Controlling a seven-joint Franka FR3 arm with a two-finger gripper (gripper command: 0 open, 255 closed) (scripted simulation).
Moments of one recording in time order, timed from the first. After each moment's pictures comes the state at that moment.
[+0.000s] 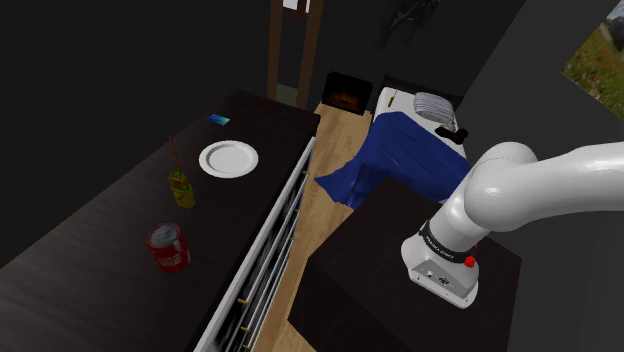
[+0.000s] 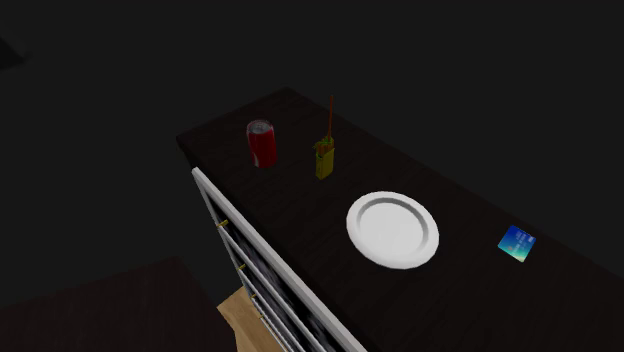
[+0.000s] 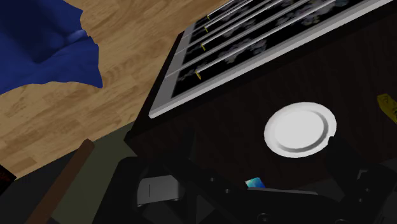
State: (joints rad) arm 0.01 -0.82 -0.03 -2.30 -0.03 1.69 0.13
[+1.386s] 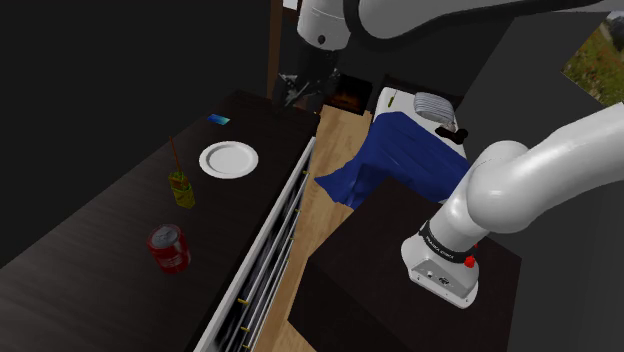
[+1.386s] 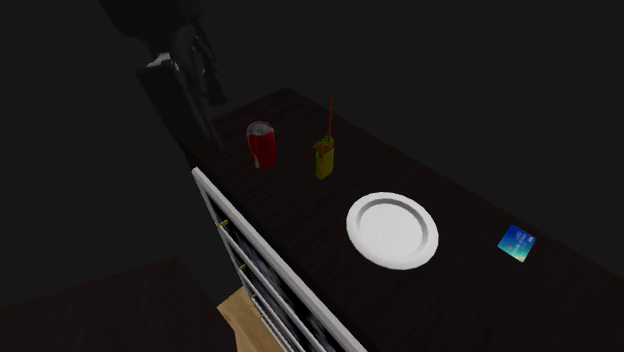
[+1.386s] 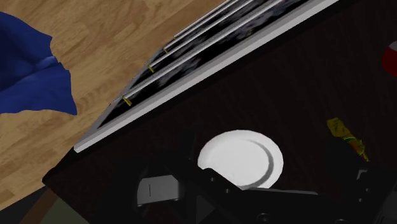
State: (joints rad) arm 0.08 -0.47 0.33 -2.37 0.09 2.04 0.53
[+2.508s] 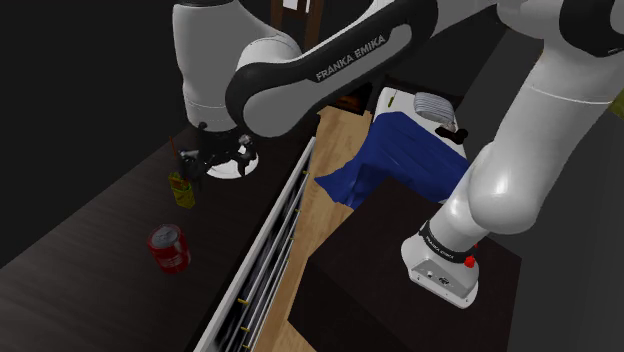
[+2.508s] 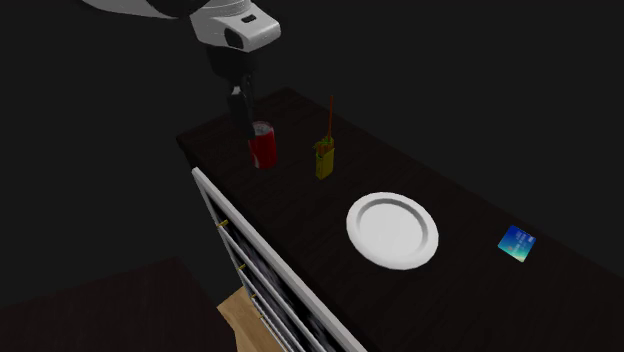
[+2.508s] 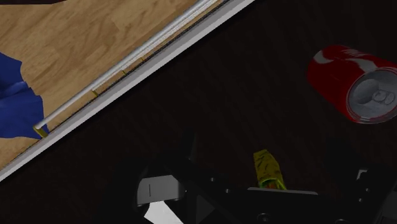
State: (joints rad) arm 0.14 0.16 0.55 -2.06 -0.16 2.24 1.01
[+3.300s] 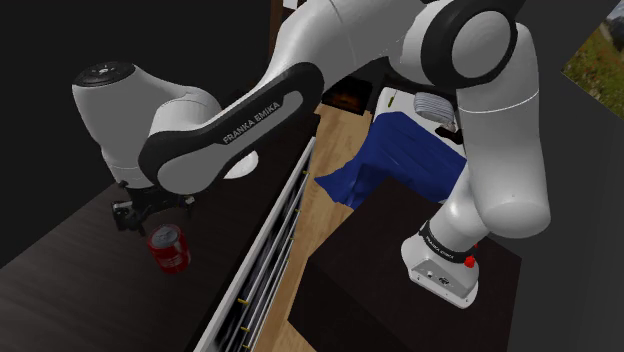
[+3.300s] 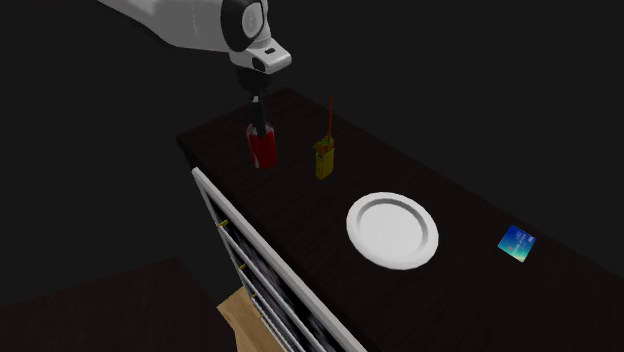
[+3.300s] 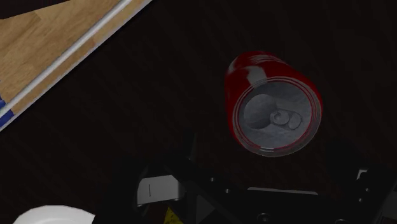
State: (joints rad) arm 0.36 0.65 0.48 -1.61 -0.35 2.18 1.22
